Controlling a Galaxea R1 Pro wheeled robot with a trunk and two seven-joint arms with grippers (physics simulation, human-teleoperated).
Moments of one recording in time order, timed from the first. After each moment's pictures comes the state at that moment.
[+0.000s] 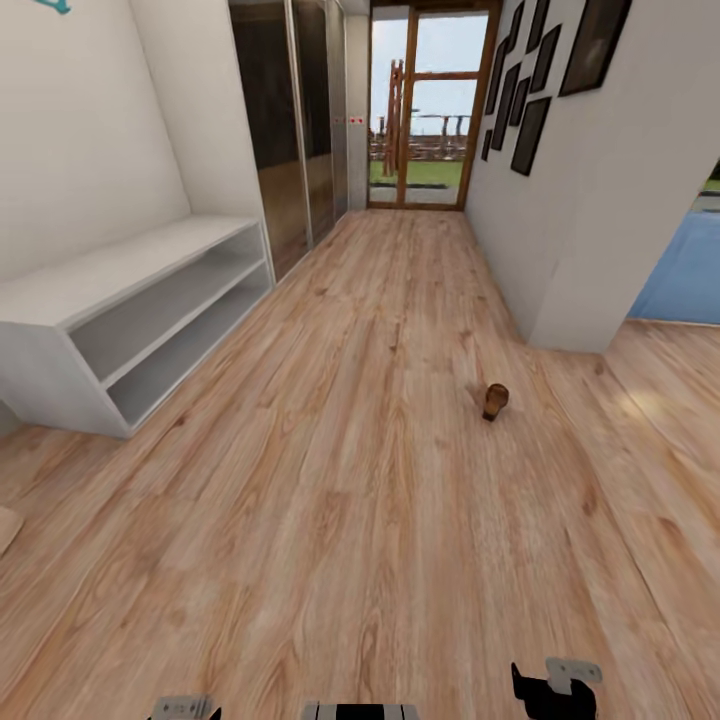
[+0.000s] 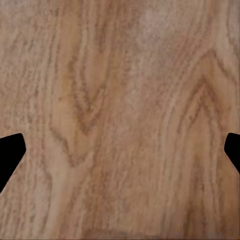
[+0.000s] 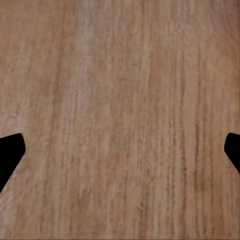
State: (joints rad) left arm -0.29 0.13 0.15 -0.24 -0.04 -0.34 -0.25; right arm -0.46 -0.12 0.04 -0.03 -0.13 -0.45 -0.06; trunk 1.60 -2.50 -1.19
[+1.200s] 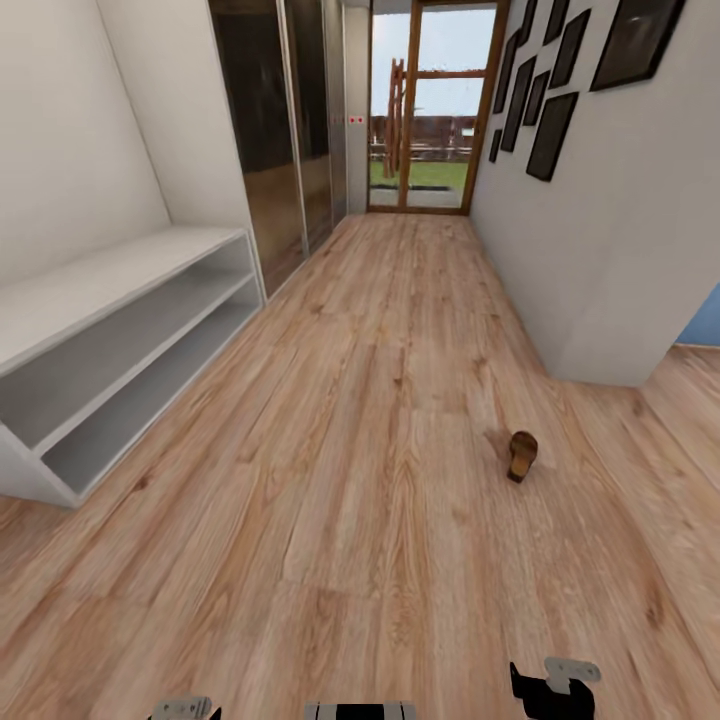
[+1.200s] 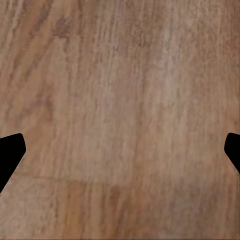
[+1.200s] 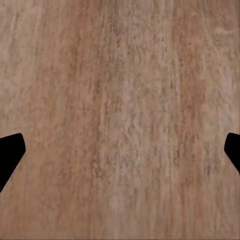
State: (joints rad) left arm -0.29 0.13 0.15 -0.24 -0.04 -0.34 -0.25; right arm -0.46 -0.12 0.04 -0.03 -0.13 -0.45 -0.06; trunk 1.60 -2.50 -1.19
